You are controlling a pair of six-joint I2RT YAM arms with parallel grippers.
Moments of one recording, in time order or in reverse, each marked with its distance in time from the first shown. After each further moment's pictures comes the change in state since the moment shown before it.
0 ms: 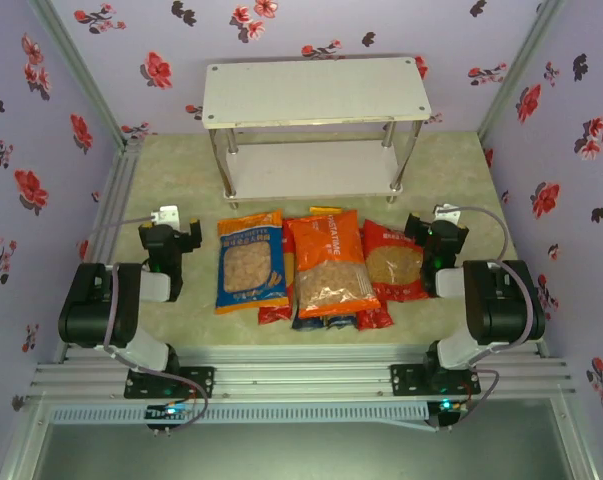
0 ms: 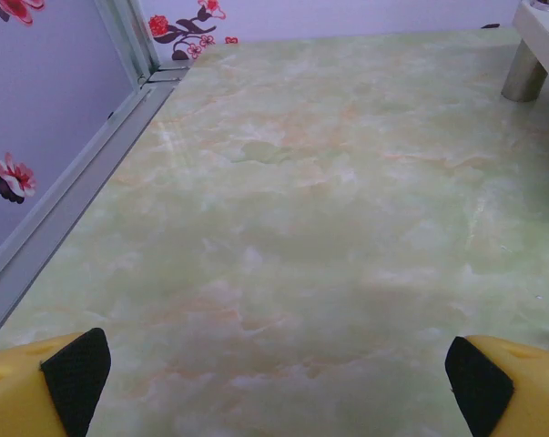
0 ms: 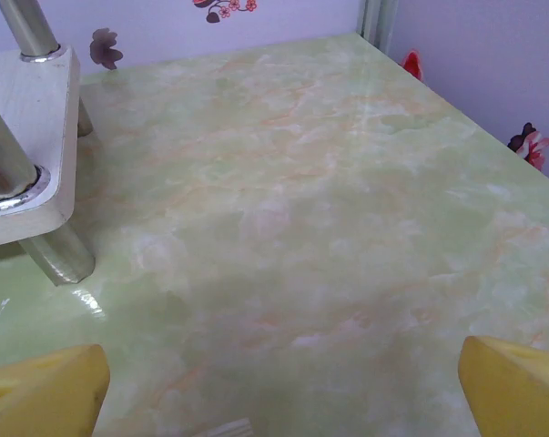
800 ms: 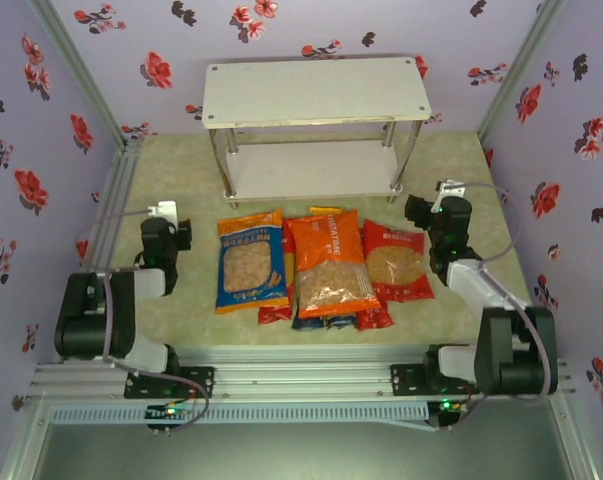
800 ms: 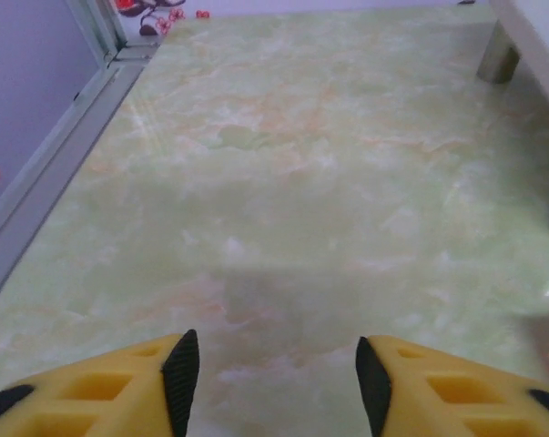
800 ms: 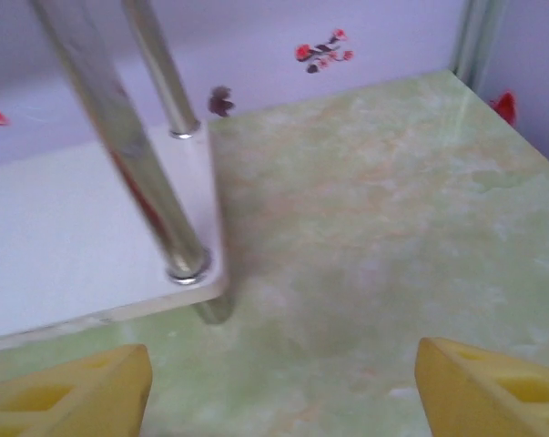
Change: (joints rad) left arm 0.022 -0.144 0.116 -0.312 0.096 -0.003; right arm 0.019 -0.350 0.223 -0.580 -0.224 0.089
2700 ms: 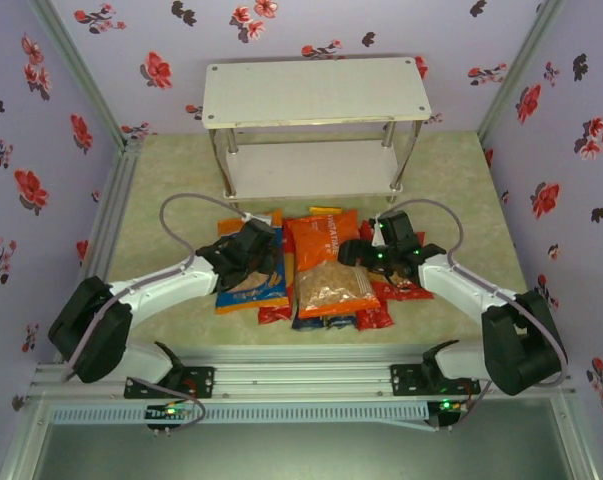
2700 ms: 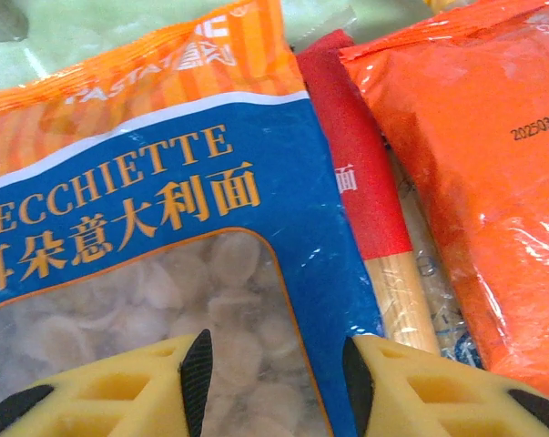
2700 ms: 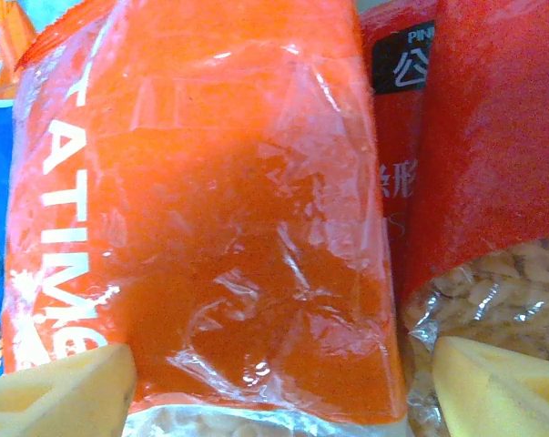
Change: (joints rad) left arm -0.769 0.003 0.337 -0.816 -0.130 -0.499; right arm 0.398 0.099 0.070 -0.501 -0.342 0.382
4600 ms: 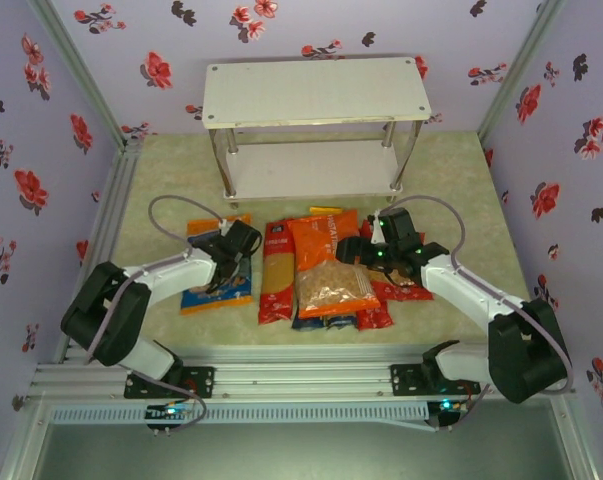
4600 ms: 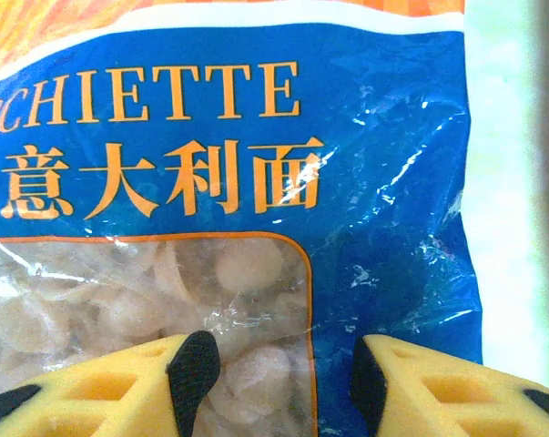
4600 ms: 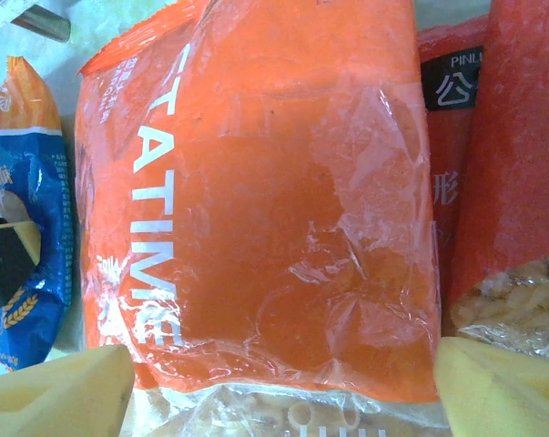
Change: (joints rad) left arm 0.174 0.093 -0.052 -0.108 -0.141 -0.007; right arm 0.012 -0.043 0.025 -0.032 -0.005 -0.006
